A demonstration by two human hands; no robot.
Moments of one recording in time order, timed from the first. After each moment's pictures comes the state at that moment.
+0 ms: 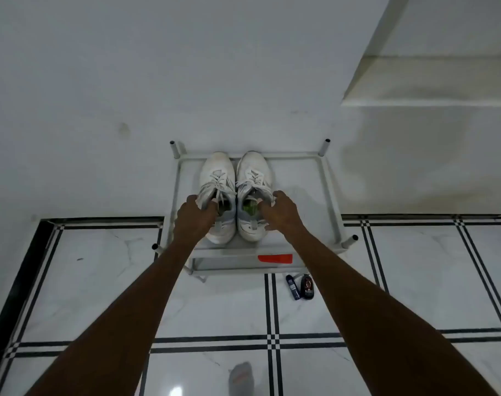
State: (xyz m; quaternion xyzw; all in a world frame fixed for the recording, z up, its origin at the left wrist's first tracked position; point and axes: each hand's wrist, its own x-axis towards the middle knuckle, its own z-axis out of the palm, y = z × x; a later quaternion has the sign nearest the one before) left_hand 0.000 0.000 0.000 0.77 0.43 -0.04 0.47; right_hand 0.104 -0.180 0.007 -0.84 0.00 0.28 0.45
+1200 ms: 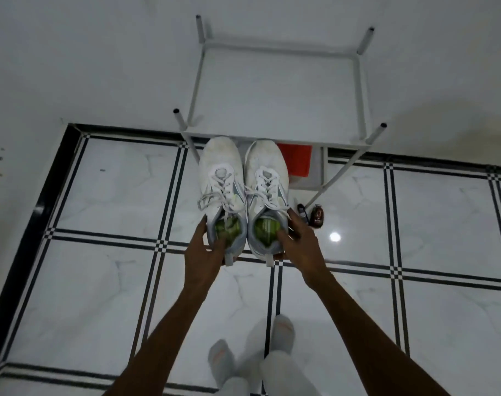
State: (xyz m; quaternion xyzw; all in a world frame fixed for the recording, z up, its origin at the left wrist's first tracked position) left_hand -0.308 -0.178 -0.082 0.67 0.45 0.09 0.58; right_hand -0.172 -0.342 -0.084 -0.76 -0.01 0.34 0.56
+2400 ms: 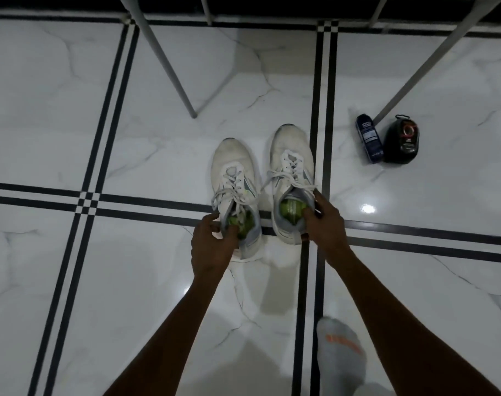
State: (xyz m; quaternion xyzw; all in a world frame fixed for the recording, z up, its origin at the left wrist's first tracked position) left_hand -0.333 -0.211 -0.663 0.71 0.52 0.05 0.47; right_hand -0.176 -0.381 -0.677 -0.80 0.04 0.33 0.50
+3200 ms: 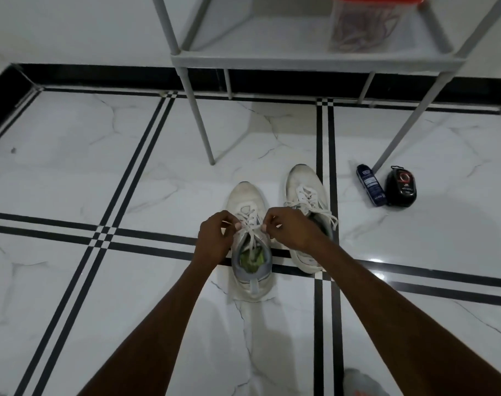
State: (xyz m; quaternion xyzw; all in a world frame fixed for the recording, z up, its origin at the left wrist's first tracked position) left_hand -0.295 -0.129 -0.696 0.83 0.30 0.10 0.45; right_hand -0.157 -0.291 -0.659 -0.82 -0.33 0.32 0.35
